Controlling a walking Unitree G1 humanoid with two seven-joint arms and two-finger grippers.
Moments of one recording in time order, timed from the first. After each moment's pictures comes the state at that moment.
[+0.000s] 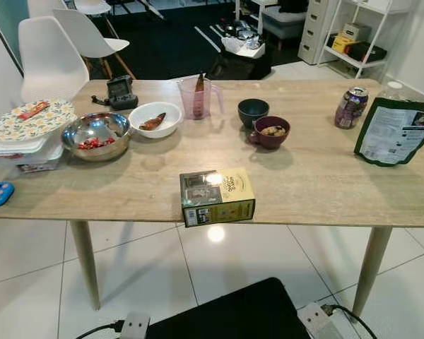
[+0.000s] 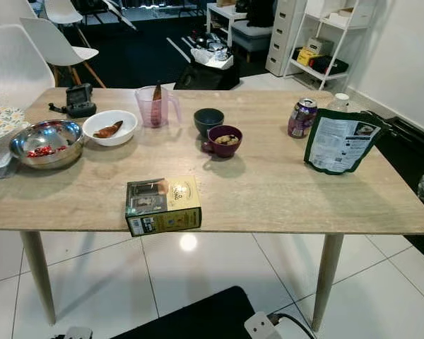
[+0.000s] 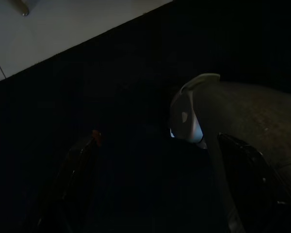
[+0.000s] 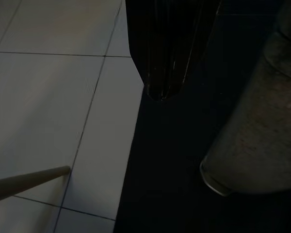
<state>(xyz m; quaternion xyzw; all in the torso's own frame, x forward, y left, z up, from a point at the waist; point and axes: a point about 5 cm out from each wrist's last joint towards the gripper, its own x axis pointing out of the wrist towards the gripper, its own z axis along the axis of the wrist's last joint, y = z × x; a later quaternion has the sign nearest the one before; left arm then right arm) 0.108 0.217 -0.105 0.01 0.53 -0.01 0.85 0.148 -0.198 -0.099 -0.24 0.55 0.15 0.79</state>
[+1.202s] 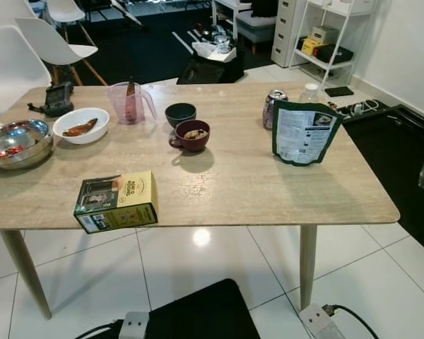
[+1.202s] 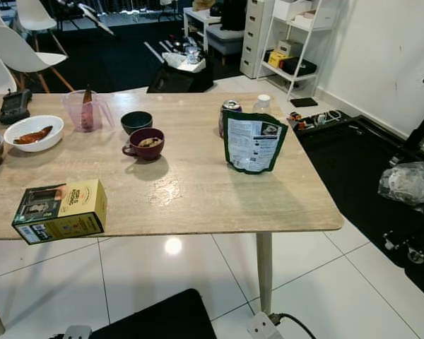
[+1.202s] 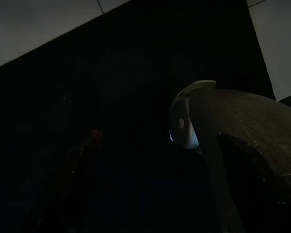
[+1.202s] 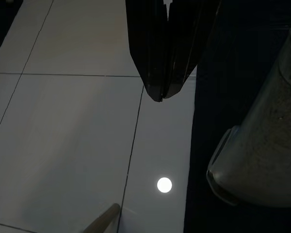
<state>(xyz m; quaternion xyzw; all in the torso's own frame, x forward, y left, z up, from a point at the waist) 0.110 0.218 -0.104 0.00 0.52 0.00 0.85 0.147 -0.199 -0.099 -0.24 0.55 0.15 0.78</state>
